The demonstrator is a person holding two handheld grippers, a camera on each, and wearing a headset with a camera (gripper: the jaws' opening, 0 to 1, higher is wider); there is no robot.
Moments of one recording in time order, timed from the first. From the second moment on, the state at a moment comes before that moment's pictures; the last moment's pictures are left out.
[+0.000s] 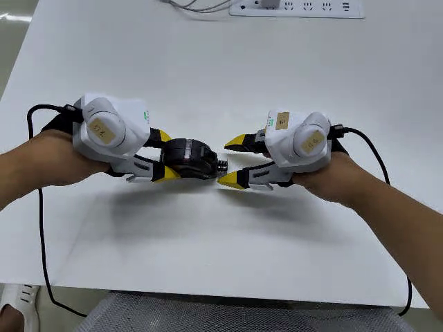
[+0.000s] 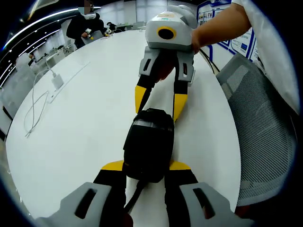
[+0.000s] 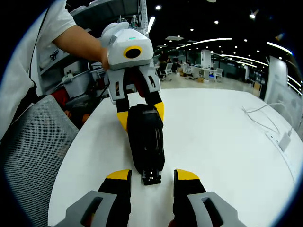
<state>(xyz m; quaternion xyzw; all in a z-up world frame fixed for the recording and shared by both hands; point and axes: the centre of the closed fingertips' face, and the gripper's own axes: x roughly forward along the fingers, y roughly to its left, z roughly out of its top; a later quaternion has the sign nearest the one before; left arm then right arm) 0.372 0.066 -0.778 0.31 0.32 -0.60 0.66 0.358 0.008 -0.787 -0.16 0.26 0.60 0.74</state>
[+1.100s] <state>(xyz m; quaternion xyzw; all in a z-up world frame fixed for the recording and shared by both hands) 0.372 0.066 -0.778 0.32 0.32 -0.60 0.66 0.357 0.012 -0.801 -0.19 0.23 0.62 0.73</state>
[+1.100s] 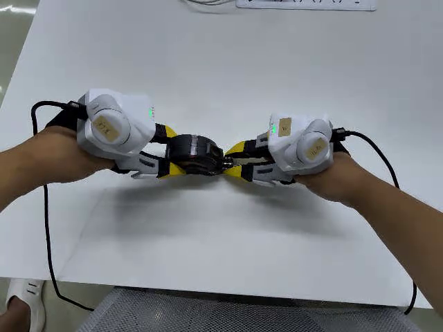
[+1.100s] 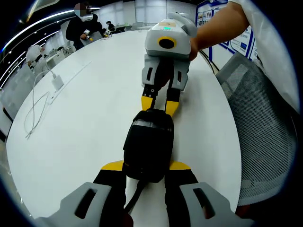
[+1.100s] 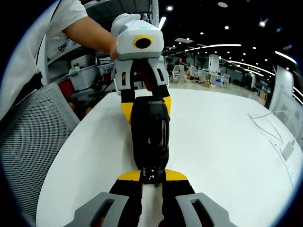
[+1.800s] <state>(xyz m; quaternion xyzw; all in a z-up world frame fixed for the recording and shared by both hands) 0.371 0.066 -0.778 0.32 0.32 -0.60 0.65 0.356 0.012 -0.802 -0.20 0.23 0.62 0.72</state>
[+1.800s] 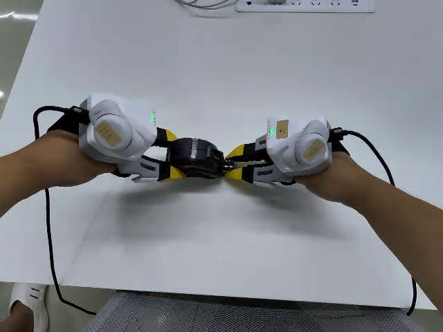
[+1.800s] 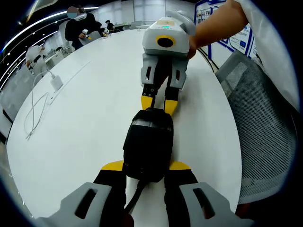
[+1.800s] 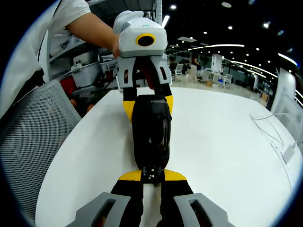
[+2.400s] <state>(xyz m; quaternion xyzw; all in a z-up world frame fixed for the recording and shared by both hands) 0.371 0.066 -0.778 0.32 0.32 -0.60 0.65 0.354 0.002 -0.799 -0.21 0.24 0.62 0.72</state>
